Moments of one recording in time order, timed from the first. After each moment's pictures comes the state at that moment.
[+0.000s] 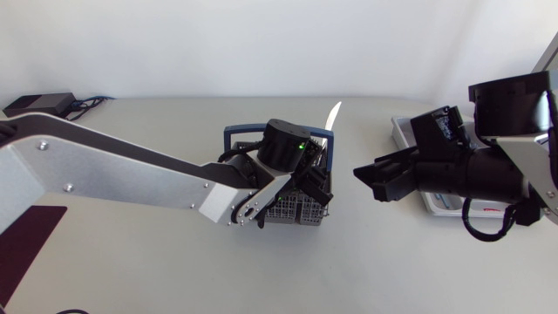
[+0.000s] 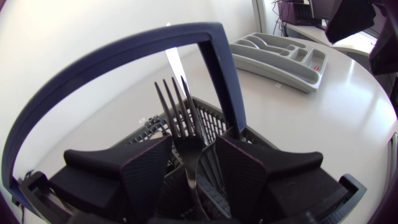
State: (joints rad) left arm -0.83 1.97 1.10 0.39 -0.26 0.18; right arm 0.31 1.07 0.71 -0.28 -0.24 -0.09
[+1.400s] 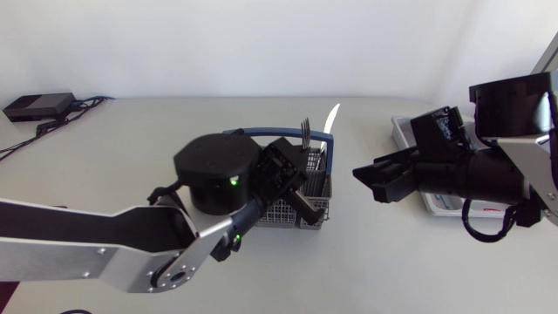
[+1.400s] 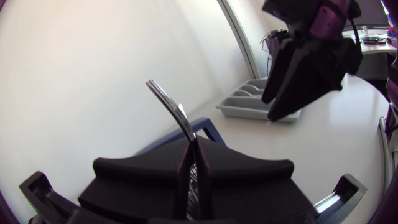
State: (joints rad) left arm -0.93 1.62 0.74 0.76 -0.30 0.40; right arm 0.31 1.07 0.71 -0.28 -0.25 -0.09
